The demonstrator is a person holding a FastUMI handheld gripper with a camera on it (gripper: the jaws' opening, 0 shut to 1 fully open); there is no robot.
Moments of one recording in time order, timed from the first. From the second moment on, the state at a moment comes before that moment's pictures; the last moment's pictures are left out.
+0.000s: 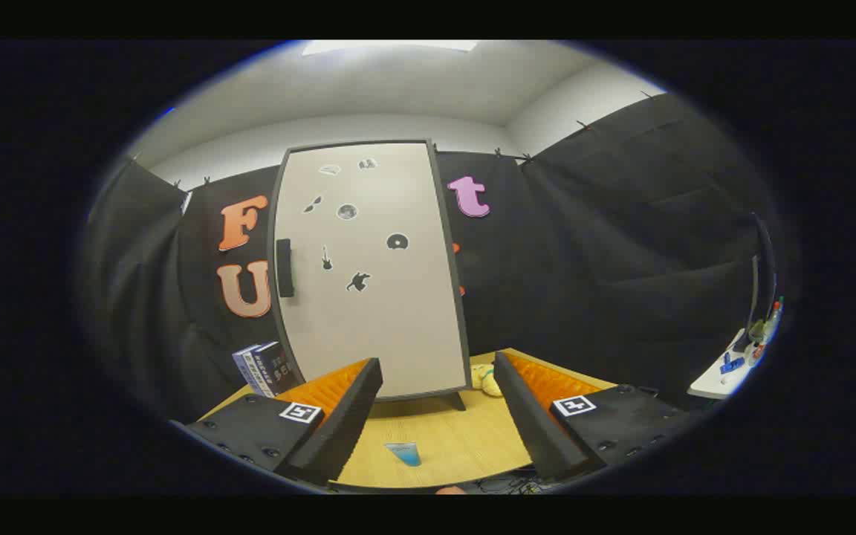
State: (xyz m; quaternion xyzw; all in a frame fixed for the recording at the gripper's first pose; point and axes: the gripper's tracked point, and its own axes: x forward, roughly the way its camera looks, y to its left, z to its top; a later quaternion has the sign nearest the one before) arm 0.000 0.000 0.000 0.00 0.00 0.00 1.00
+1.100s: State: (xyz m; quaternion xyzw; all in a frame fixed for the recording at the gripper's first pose) arm 0.010 0.061 0.058 0.01 -0.01 0.03 1.00
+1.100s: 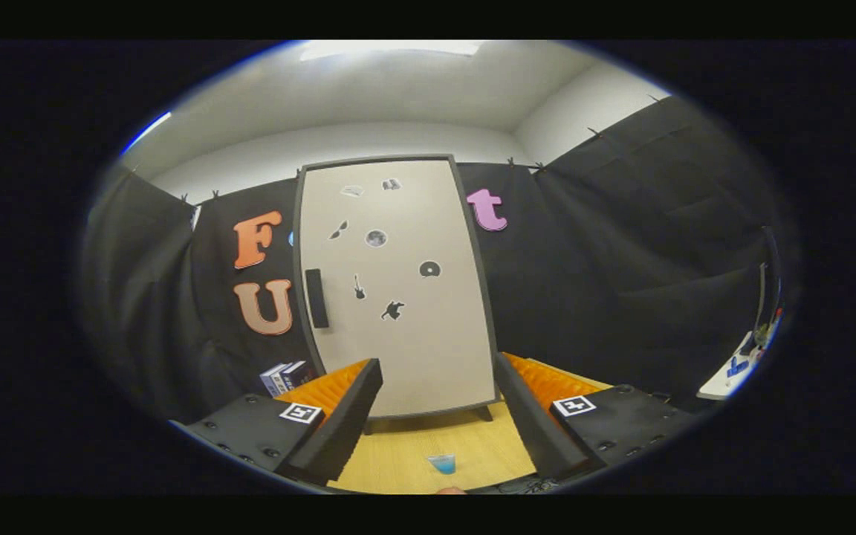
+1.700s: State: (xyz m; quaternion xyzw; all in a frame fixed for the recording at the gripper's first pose) arm 0.124 0.216 0.087 -0.02 0.00 0.11 0.99
